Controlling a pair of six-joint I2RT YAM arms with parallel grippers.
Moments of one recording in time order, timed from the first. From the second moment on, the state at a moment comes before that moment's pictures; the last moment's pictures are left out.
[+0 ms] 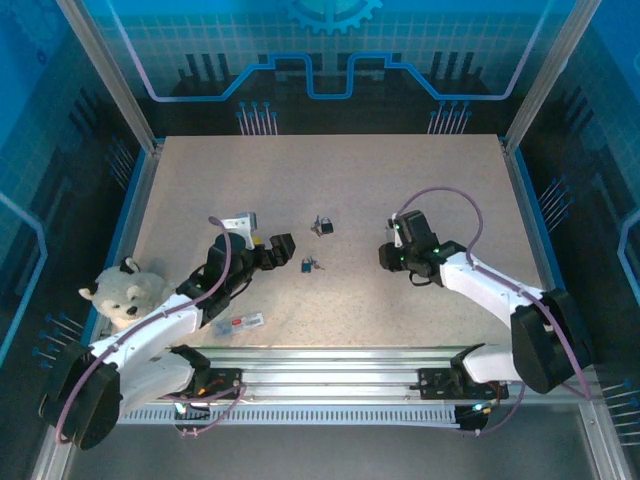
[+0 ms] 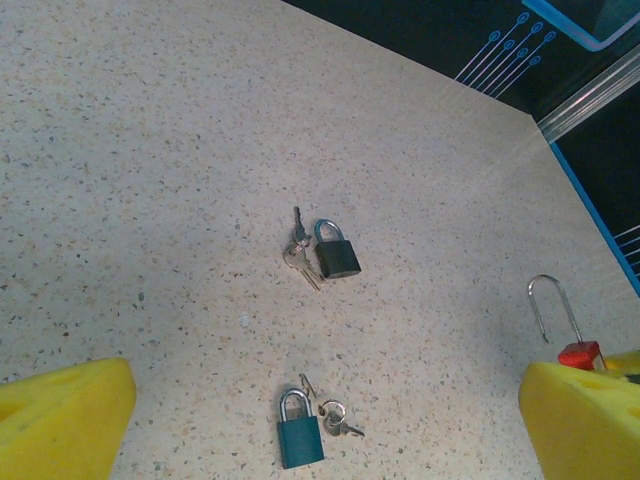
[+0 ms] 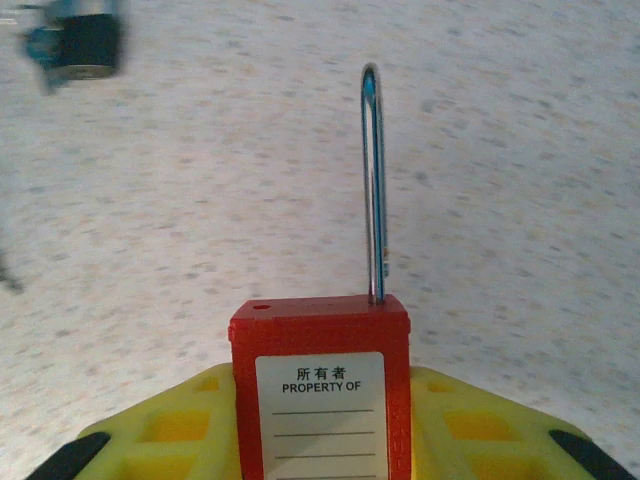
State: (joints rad) left arm -0.47 1.03 0.47 0.15 -0.05 -0.61; right arm 0.46 1.32 0.74 -0.35 0.02 0.31
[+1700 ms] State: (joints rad) left arm -0.58 1.45 0.56 0.64 0.32 -1.02; right arm 0.62 1.24 0.61 -0.01 -0.64 0.30
